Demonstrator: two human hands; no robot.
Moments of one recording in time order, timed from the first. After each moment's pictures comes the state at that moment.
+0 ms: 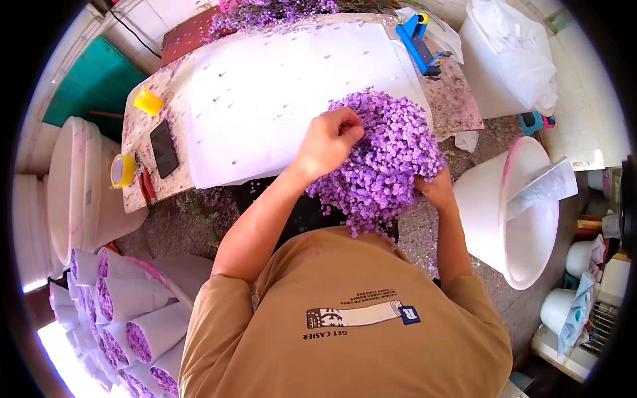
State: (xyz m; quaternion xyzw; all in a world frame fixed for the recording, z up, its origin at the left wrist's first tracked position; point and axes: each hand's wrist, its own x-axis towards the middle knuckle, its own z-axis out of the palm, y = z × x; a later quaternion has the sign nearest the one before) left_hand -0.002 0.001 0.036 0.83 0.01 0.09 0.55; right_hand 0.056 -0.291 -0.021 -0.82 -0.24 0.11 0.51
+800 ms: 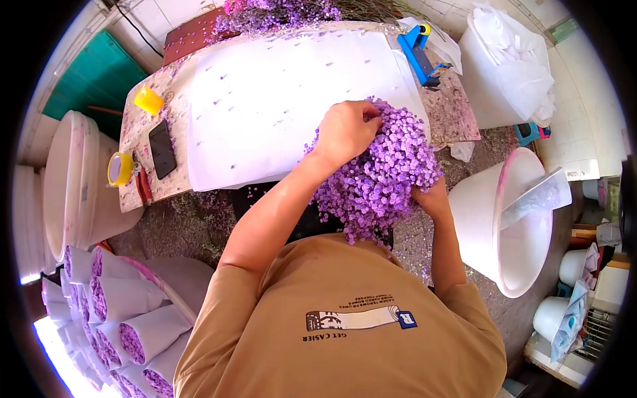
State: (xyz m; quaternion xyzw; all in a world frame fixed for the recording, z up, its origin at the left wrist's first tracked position) left_hand 0.049 -0.017 0.035 0.86 0.05 0.12 0.49; right_hand 0.055 -0.291 -0.025 -0.82 -0.18 0.15 0.52
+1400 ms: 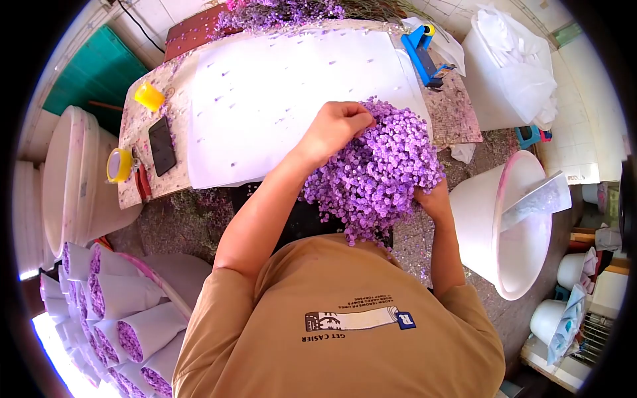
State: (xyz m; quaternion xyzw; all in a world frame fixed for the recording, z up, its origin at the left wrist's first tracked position) left_hand 0.034 0.012 0.041 0.61 0.06 -0.08 0.78; right_hand 0.061 -0.295 -0.030 -0.82 -0.25 0.12 0.51
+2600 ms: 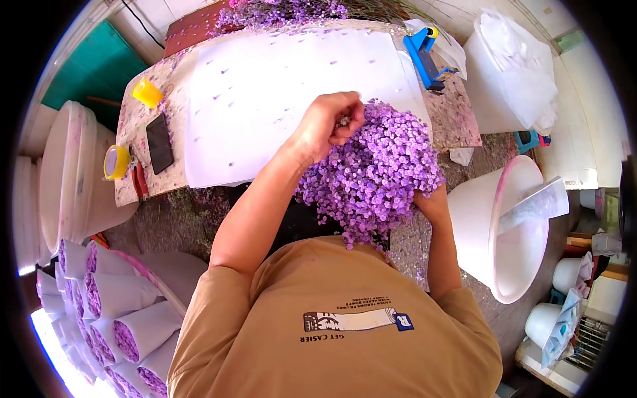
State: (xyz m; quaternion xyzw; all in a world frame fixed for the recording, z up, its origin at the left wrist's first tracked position) left_hand 0.038 0.034 0.050 0.43 0.04 -0.11 0.90; right_hand 0.064 -0.291 -0.028 -0.84 -0.28 0.08 0.46
